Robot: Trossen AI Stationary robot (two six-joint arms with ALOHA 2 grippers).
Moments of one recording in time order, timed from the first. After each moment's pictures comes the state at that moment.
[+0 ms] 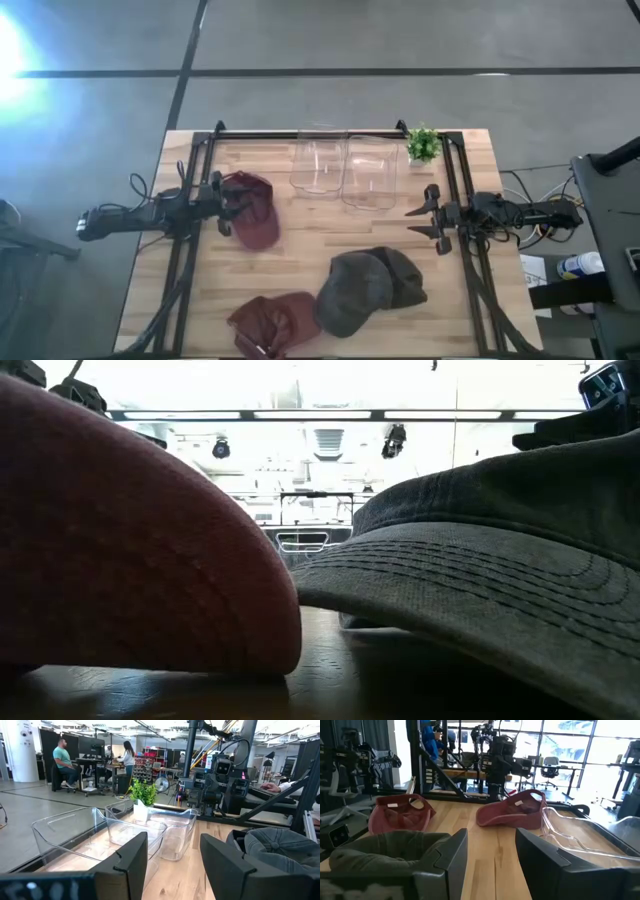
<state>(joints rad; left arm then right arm) 0.06 0.01 0.01 0.05 -0.21 -0.06 0.09 0.00 0.01 0.01 -0.02 -0.03</state>
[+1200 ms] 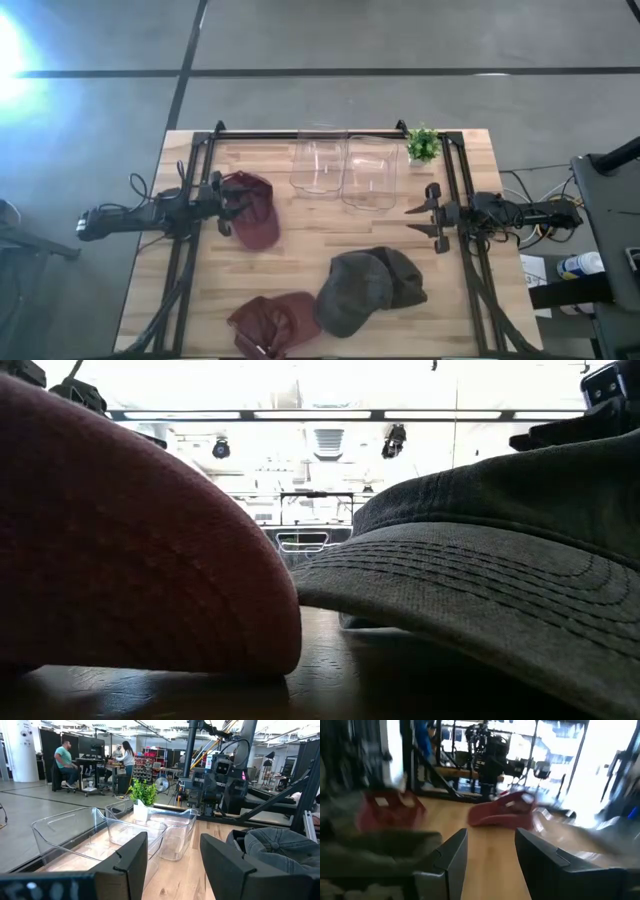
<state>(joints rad) 0.06 0.01 0.01 0.05 -0.21 -0.06 0.09 0.00 0.01 0.01 0.02 -0.01</state>
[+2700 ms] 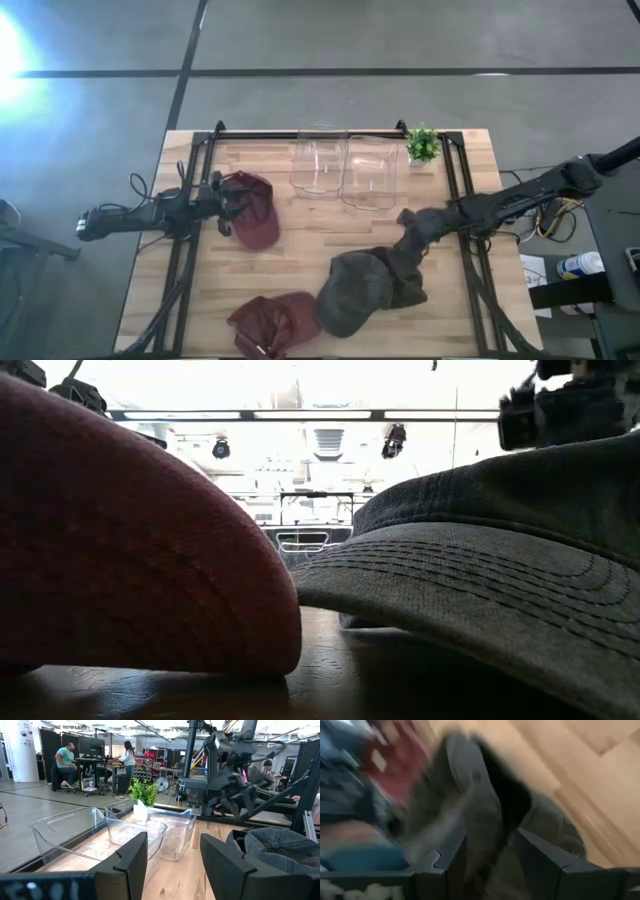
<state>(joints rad) 0.06 0.01 0.01 0.05 -0.21 -0.06 0.25 1.00 0.54 -0.32 -0.13 1.00</state>
